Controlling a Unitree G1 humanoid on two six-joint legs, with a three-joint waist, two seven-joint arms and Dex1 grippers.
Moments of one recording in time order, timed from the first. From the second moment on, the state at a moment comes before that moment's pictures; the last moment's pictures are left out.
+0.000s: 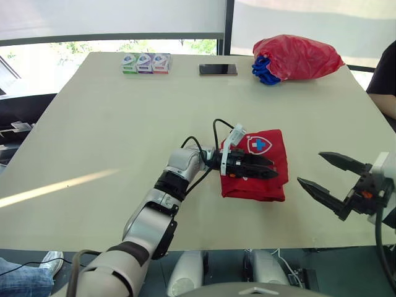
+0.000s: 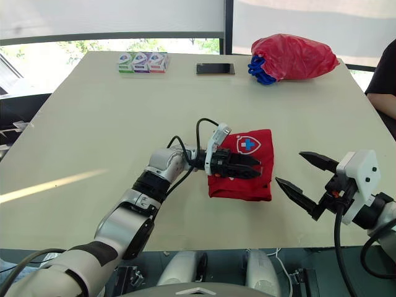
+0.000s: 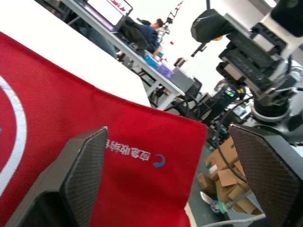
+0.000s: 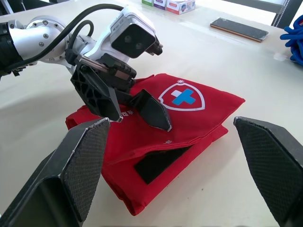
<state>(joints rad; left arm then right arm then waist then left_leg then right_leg) -0.81 0.15 -0.27 0.52 -0.50 0.73 -1.33 0.31 -0.74 -0.56 -0.85 0.84 0.65 0.65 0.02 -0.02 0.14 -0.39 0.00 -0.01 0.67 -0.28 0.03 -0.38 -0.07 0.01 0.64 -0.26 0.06</state>
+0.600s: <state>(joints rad) -0.74 0.11 -0.32 0.40 -0.32 0.49 -1.21 0.34 -0.74 -0.56 -0.85 0.84 0.63 0.65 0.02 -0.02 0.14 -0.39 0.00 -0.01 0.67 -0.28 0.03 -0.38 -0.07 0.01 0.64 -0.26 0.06</state>
